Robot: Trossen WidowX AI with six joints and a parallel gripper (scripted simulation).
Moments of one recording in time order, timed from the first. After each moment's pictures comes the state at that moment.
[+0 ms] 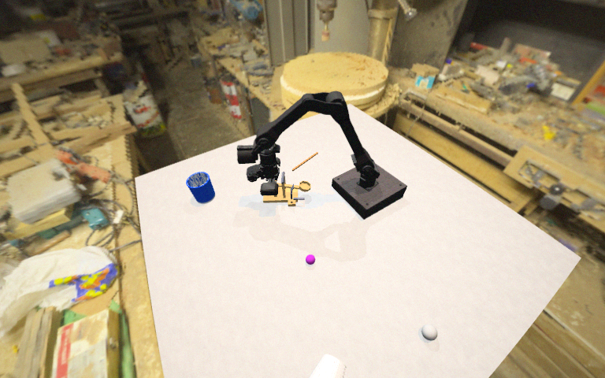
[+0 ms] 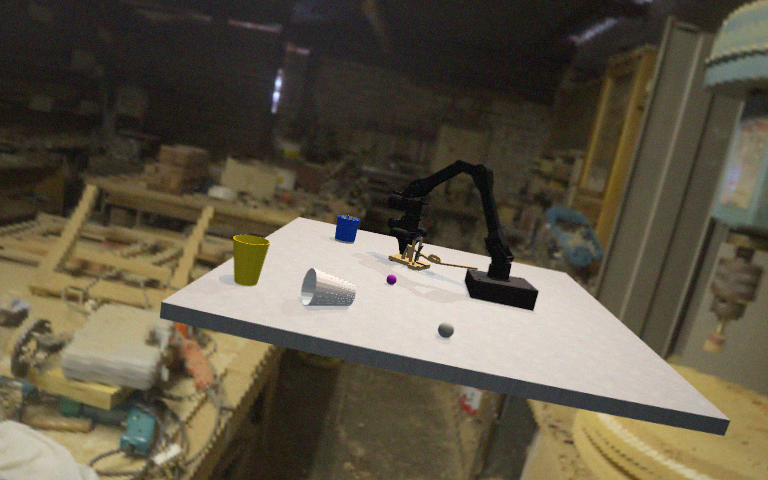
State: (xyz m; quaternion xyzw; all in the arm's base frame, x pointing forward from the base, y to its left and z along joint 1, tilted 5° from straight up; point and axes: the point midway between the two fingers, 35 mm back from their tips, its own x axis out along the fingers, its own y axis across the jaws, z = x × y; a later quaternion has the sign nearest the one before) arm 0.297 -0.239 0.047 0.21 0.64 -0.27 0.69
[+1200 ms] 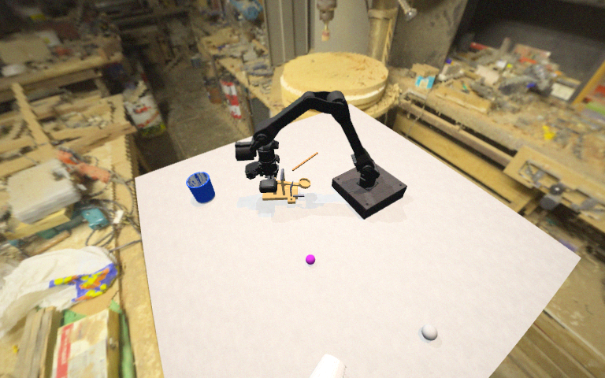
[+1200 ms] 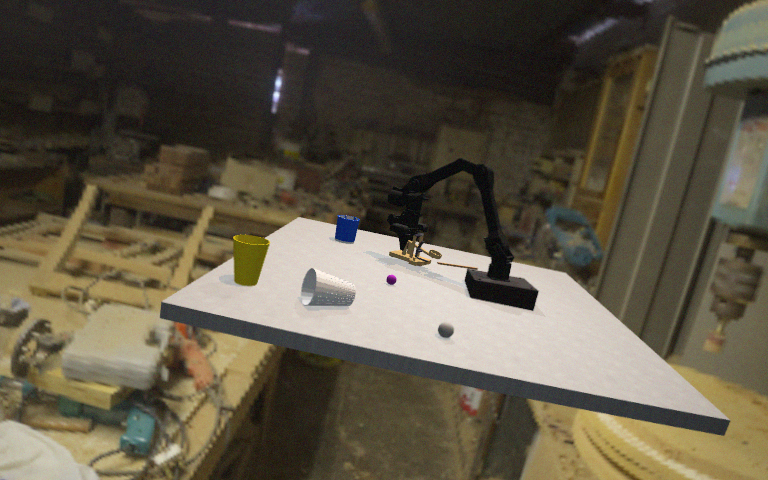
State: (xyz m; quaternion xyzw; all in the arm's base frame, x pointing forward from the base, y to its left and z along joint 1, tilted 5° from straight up) arm 0.298 -0.238 0.064 0.21 0.64 -0.26 0.69
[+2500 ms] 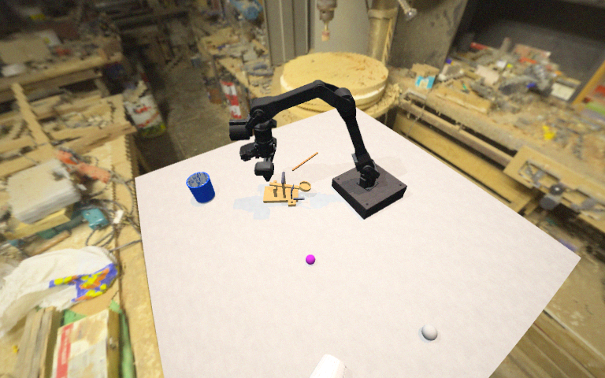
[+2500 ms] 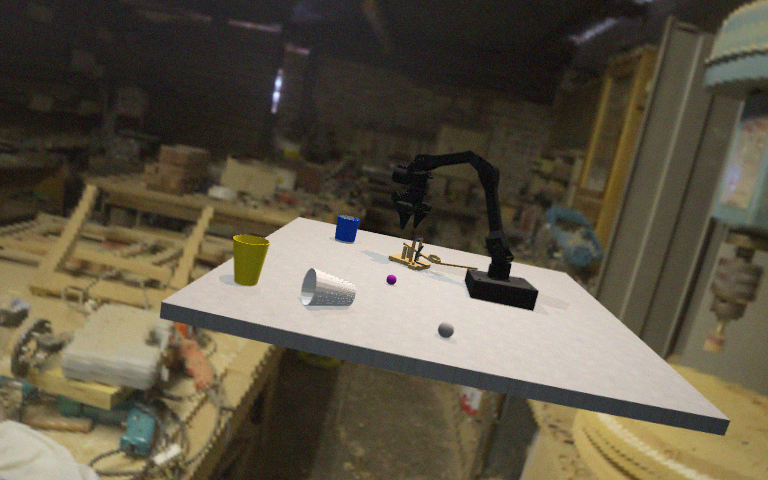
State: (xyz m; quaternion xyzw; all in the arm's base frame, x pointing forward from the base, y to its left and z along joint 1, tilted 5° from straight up) arm 0.296 -0.232 0.141 0.21 0.63 -0.27 0.70
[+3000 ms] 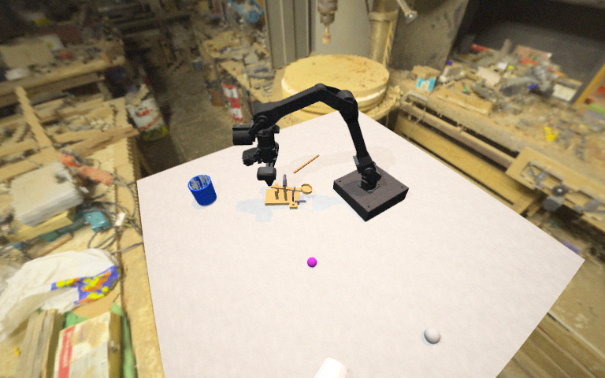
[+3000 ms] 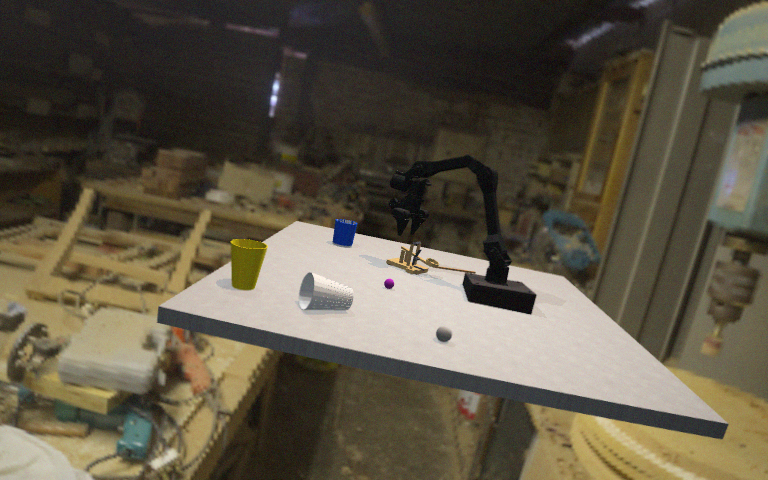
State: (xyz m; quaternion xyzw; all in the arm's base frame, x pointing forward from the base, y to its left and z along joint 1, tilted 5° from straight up) arm 0.297 -0.232 0.132 0.21 0.63 -0.27 0.70
